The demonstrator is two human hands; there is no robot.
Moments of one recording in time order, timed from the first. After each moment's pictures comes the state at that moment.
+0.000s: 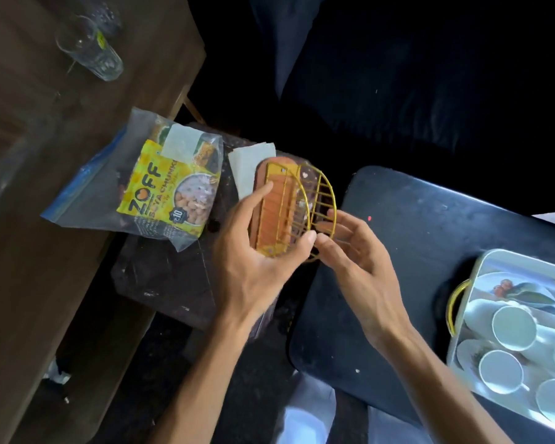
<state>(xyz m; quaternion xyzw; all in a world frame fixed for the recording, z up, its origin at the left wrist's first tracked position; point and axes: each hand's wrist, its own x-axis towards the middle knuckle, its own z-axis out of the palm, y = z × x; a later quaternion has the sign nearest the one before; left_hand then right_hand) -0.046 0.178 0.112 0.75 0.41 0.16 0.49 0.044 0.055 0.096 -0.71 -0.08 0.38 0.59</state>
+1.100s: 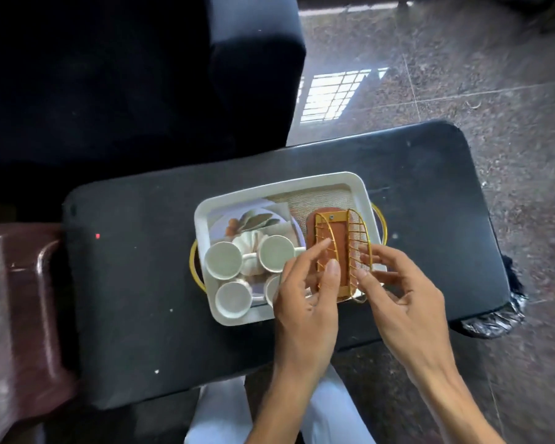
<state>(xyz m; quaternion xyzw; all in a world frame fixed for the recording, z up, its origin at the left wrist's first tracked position) 0.092 -0.282 0.124 0.64 0.29 -0.08 0.71 0.110 -0.407 0.131 -0.83 0.16 0.12 0.53</state>
